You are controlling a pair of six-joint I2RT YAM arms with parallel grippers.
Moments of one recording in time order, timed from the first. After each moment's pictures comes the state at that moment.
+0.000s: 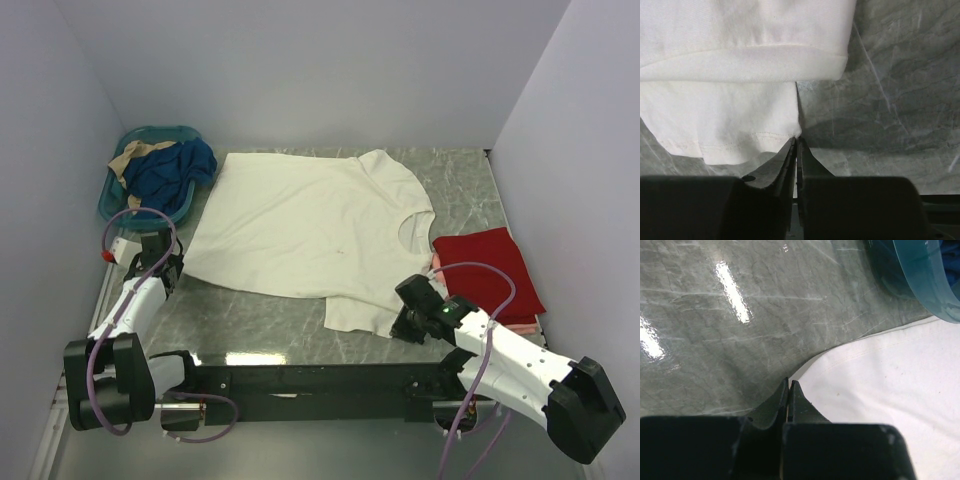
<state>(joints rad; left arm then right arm) 0.14 1.14 0.56 -0.27 -0.37 -1.08 0.64 0.89 0.38 -0.67 0.09 1.16</state>
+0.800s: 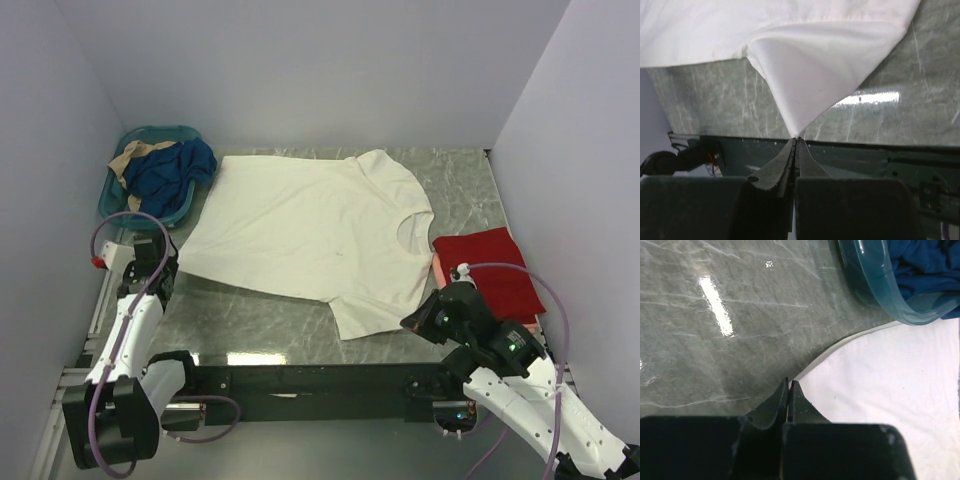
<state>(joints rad) 0.14 0.96 0.55 -0.35 -0.40 -1.10 0.64 0.40 0.59 -1.01 0.05 1.08</state>
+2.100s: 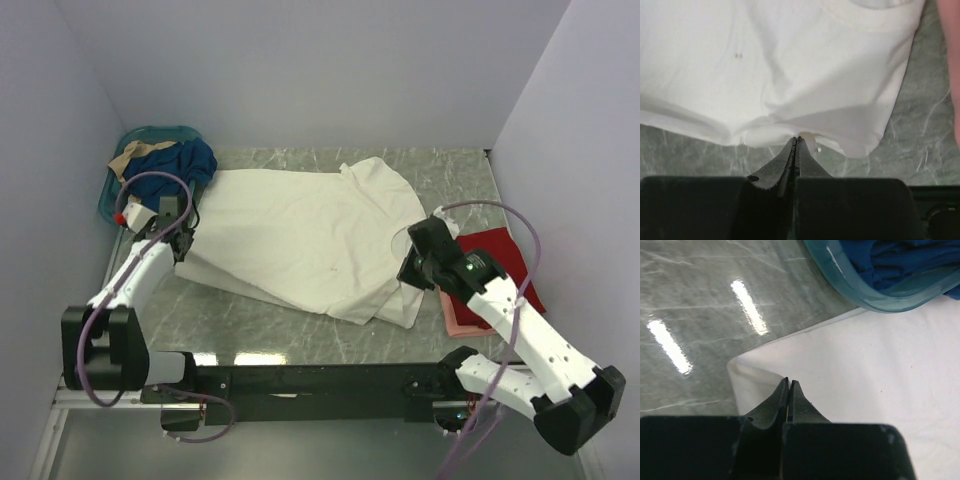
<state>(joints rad) -0.02 1.26 0.85 -0.49 -0.53 -1.09 0.58 0.94 0.93 -0.95 0.20 0.87</state>
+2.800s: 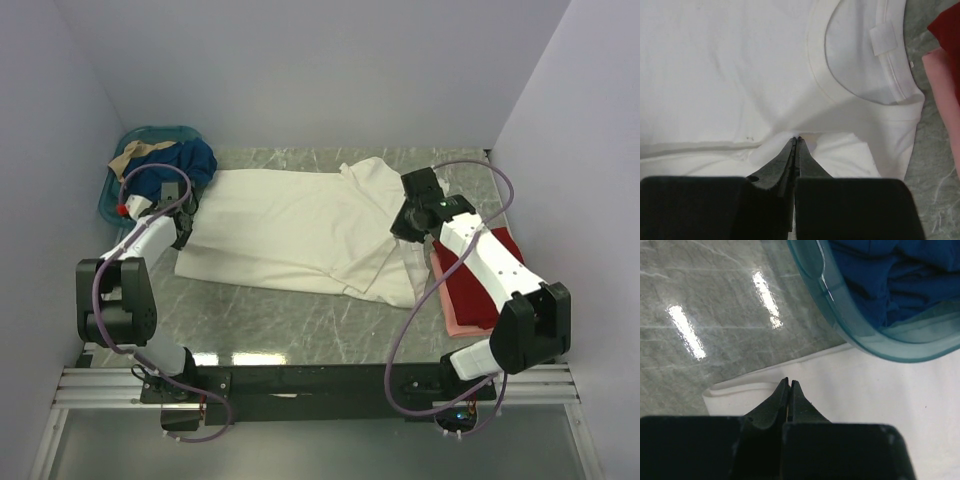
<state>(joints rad) 0.03 1.58 1.02 -0.49 -0.53 -1.12 0.33 1.42 1.18 -0.76 0.16 0.75</state>
